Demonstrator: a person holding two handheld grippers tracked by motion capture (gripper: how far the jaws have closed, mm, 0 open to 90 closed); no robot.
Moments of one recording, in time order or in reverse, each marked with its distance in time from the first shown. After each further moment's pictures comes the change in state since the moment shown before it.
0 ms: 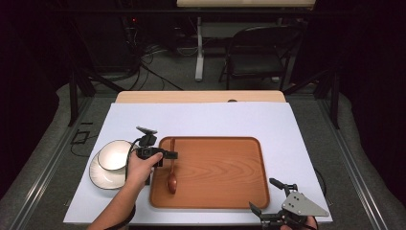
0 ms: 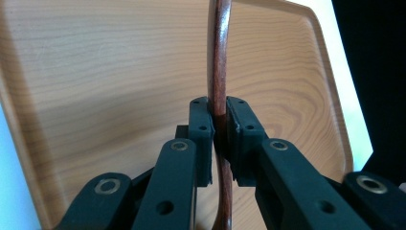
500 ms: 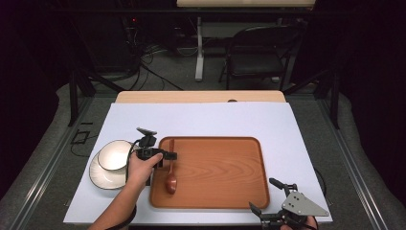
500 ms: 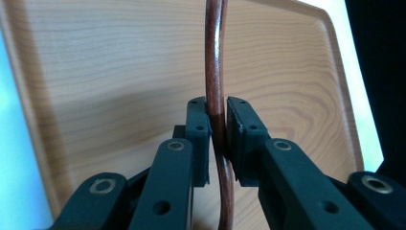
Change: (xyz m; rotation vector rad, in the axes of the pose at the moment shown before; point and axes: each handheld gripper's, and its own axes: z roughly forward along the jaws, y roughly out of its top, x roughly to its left) left arm 0.005 -0.002 0.003 -0.009 0.031 -0.029; right arm 0.000 0.000 0.000 -0.001 0.005 -0.001
